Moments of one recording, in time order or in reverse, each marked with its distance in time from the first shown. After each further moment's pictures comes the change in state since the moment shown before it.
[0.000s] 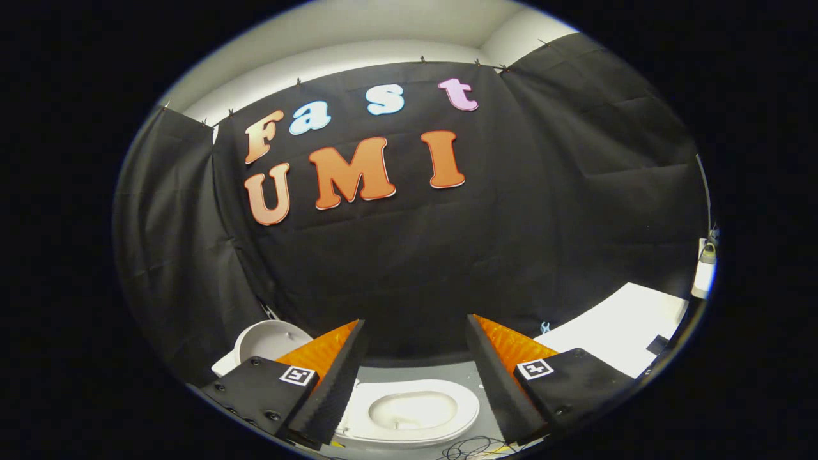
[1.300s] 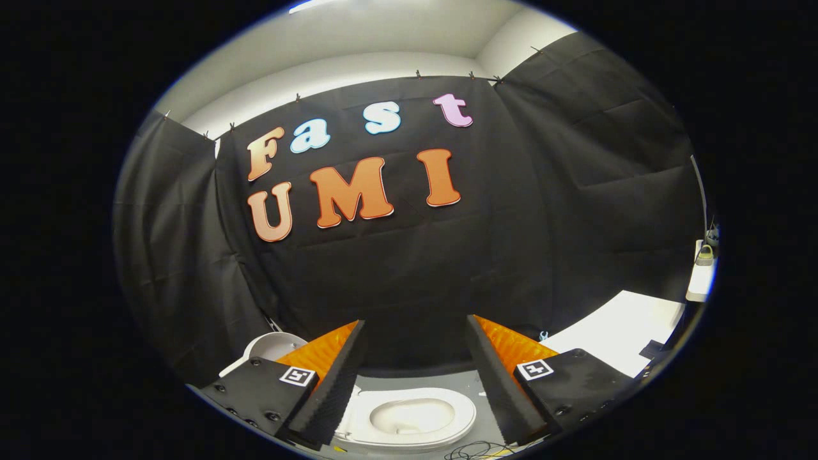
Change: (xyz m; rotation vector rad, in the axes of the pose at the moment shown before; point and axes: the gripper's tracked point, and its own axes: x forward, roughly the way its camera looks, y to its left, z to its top) arm -0.032 -0.009 0.012 0.014 -0.048 0.008
